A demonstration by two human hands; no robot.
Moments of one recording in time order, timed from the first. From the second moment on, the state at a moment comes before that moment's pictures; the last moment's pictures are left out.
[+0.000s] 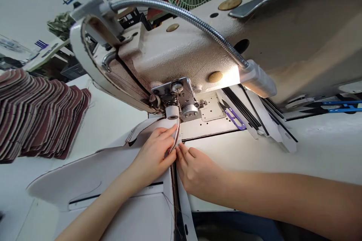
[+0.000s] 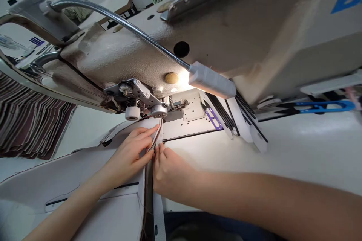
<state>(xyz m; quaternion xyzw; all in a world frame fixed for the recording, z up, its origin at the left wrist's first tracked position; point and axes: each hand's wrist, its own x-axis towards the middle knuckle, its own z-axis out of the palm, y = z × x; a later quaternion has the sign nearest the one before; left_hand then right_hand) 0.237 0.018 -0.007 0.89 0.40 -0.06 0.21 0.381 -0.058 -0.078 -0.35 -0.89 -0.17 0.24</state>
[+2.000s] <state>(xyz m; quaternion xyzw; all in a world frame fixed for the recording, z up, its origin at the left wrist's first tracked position) 0.242 0.035 -0.019 0.91 0.35 -0.03 0.20 0.389 -0.068 -0.062 -0.35 -0.91 -0.16 0.16</state>
